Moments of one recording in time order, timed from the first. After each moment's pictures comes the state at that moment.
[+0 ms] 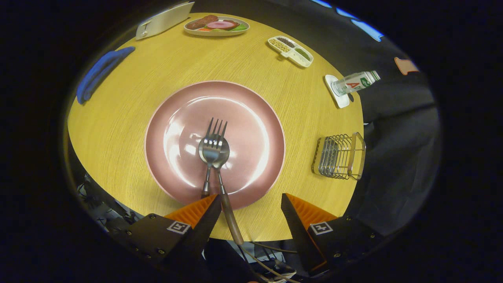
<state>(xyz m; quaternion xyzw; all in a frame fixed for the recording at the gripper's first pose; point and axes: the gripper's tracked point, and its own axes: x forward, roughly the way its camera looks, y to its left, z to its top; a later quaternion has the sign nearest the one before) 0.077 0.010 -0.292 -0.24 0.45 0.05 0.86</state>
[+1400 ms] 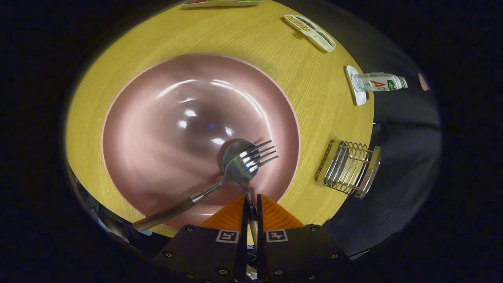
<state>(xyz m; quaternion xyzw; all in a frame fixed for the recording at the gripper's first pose) 0.117 -0.012 -0.305 -0.29 0.54 0.01 0.79</state>
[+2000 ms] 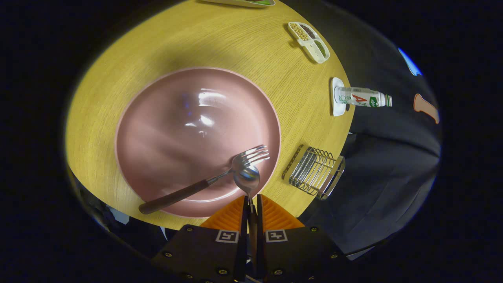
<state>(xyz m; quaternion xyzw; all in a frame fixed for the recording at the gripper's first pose) 0.110 -0.019 -0.261 -0.38 0.53 -0.02 0.76</state>
